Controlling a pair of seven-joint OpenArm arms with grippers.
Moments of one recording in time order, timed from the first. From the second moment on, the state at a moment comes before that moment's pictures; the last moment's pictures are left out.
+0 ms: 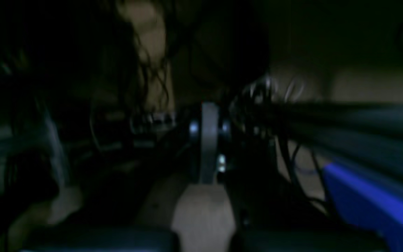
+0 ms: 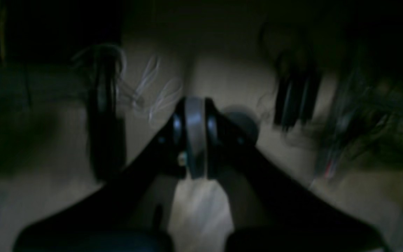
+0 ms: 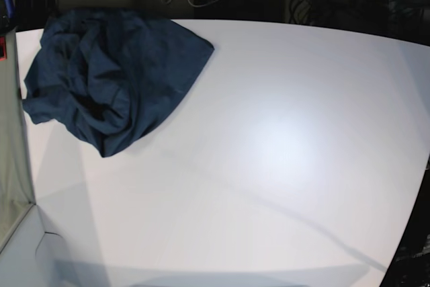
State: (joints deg) left arm 47.7 -8.8 4.4 89.3 -2.3 0.1 6.5; right arm -50.0 10.2 6.5 86.2 0.1 0.0 -5.4
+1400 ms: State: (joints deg) left arm 32.3 -6.6 23.2 107.7 -2.7 0.5 21.3; right arm -53.0 11.3 9.5 116.8 0.1 0.2 -15.3
